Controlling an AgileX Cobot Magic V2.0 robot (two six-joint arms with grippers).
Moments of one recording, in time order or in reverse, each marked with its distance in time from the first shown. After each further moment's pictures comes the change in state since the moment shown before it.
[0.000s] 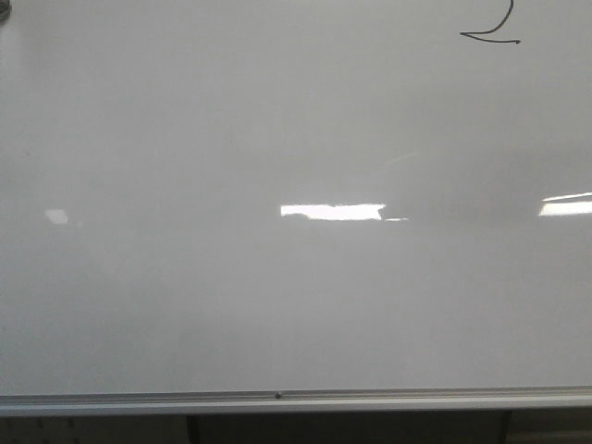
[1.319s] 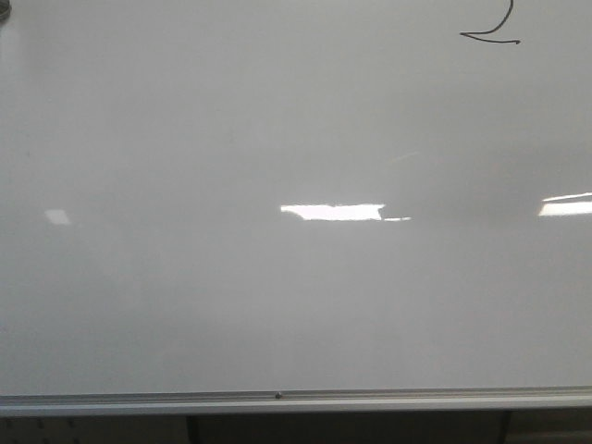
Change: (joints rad) left arm 0.052 -0.250 0.218 0.069 -0.140 0.008; right arm 0.000 0.000 0.000 -0.002 -0.009 0.002
